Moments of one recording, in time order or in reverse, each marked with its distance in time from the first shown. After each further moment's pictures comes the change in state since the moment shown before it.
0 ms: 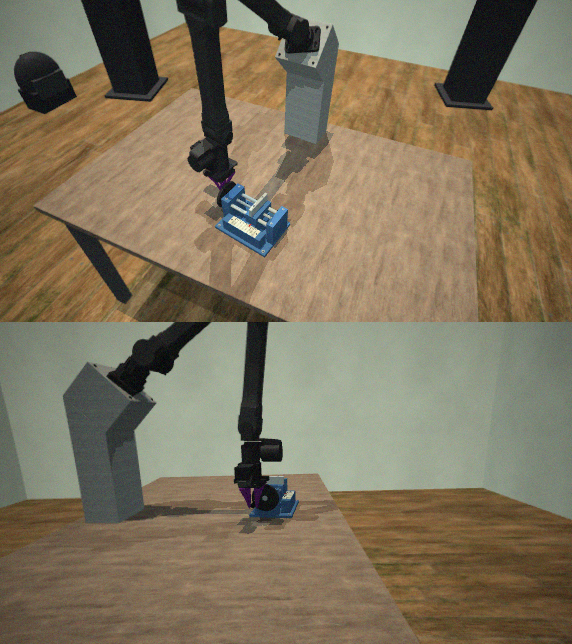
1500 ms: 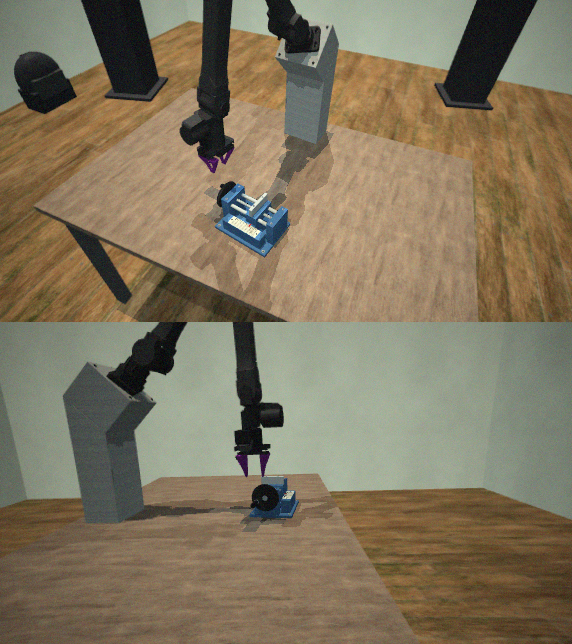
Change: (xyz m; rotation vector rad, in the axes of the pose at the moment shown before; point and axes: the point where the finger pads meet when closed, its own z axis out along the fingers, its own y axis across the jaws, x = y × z) arm 0.001 0.010 -0.103 -0.024 -0.003 -0.001
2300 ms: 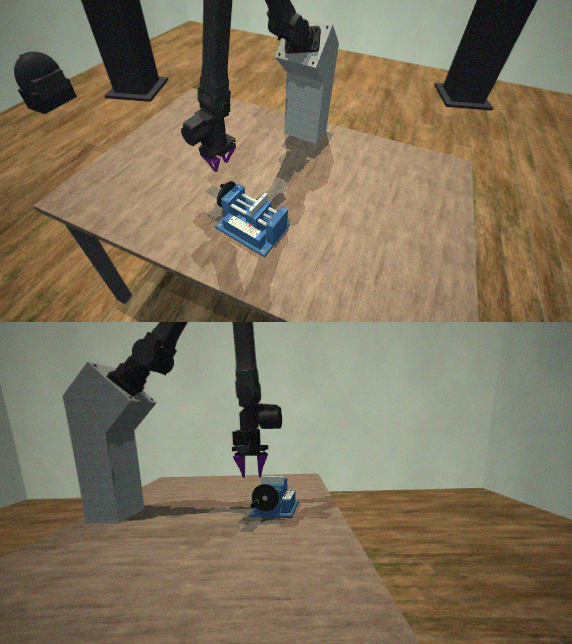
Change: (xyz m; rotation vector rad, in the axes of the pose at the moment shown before) arm 0.000 -0.010 0.002 0.027 0.002 0.002
